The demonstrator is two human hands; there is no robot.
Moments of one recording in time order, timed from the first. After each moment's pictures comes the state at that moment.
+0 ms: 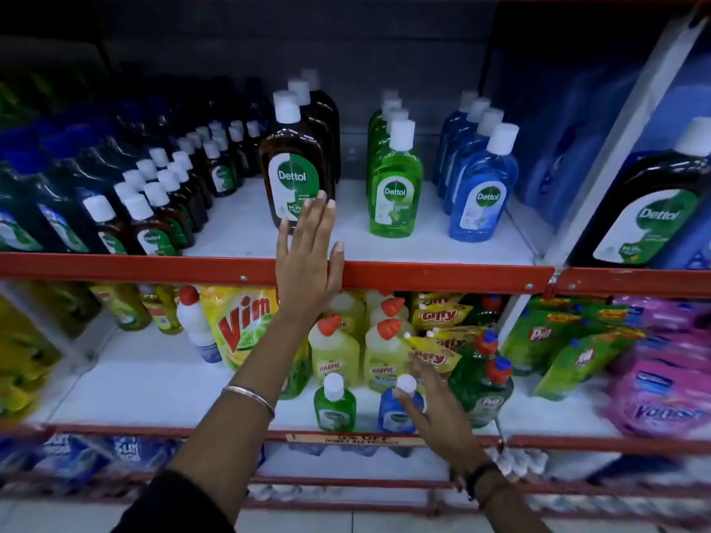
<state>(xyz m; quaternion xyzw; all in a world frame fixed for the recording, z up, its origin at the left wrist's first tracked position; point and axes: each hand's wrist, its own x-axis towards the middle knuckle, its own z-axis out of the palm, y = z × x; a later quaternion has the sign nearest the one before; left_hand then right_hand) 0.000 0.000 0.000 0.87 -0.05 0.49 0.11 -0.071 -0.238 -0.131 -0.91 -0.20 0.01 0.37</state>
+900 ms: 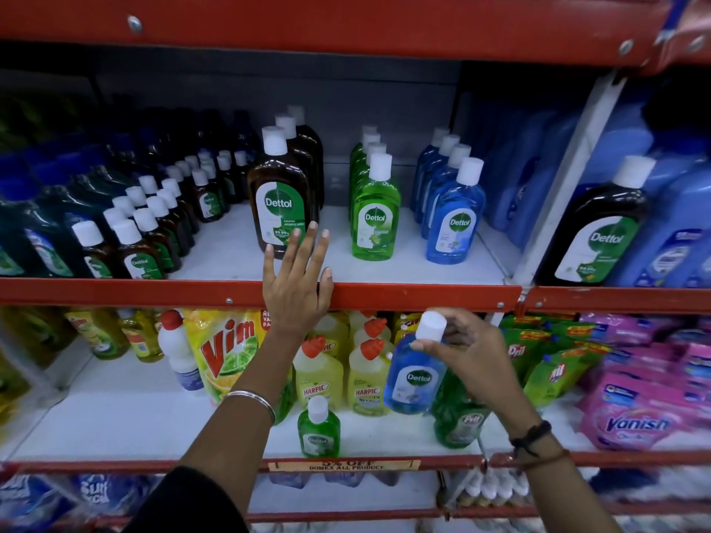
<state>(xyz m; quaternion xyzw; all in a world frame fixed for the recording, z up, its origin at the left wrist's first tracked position) 0.007 -0.001 -0.004 0.88 0.01 0.47 0.03 -0.054 -0.268 0.018 -0.81 -0.17 -0.08 0.56</state>
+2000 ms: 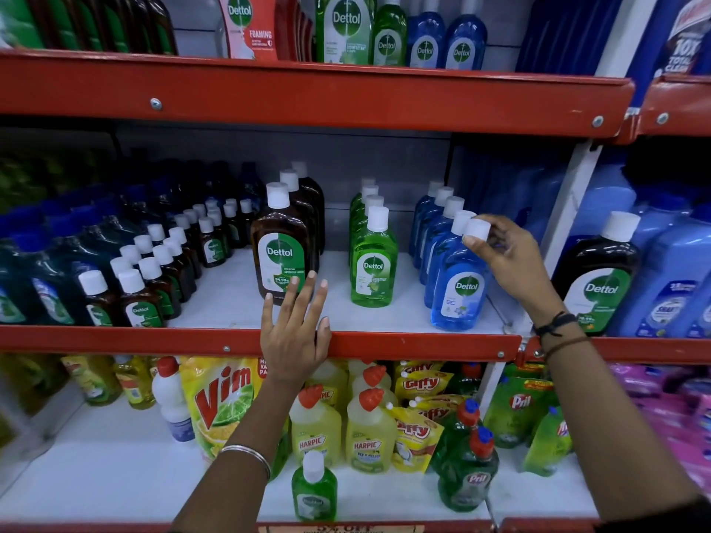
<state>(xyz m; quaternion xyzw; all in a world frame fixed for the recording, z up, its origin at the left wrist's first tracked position) 0.010 0.000 -0.005 0.88 0.01 0.48 0.03 0.082 -0.298 0.135 -0.80 -0.22 -0.24 0.50</state>
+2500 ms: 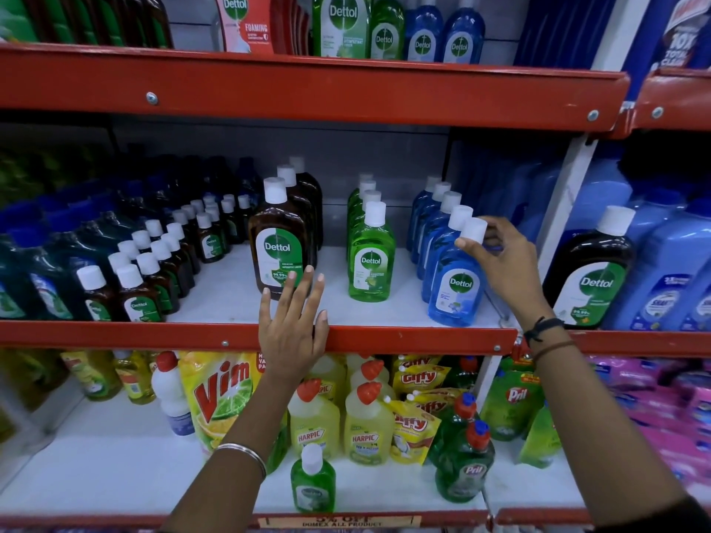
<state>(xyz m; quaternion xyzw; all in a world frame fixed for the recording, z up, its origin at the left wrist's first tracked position) 0.005 -0.002 -0.001 0.89 0.01 0.46 0.04 0.071 -0.291 0.125 -0.82 -0.16 -0.28 0.48</state>
